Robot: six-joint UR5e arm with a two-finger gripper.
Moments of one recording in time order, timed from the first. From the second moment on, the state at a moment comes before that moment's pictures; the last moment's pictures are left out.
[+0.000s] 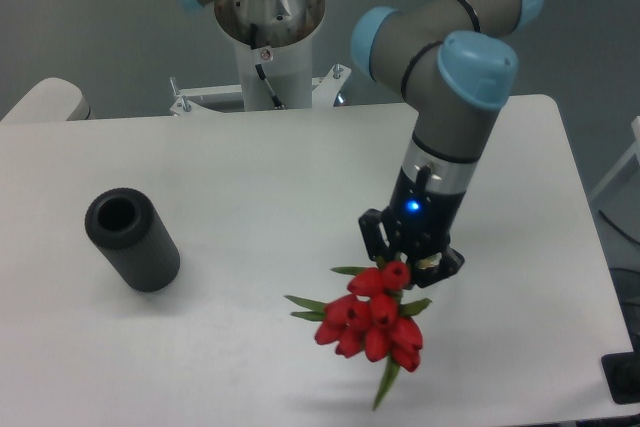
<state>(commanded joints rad) 2.57 -2.03 -1.39 -1.03 1.27 1.17</state>
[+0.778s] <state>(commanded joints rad) 2.54 -2.15 -1.27 -1.15 1.51 1.35</state>
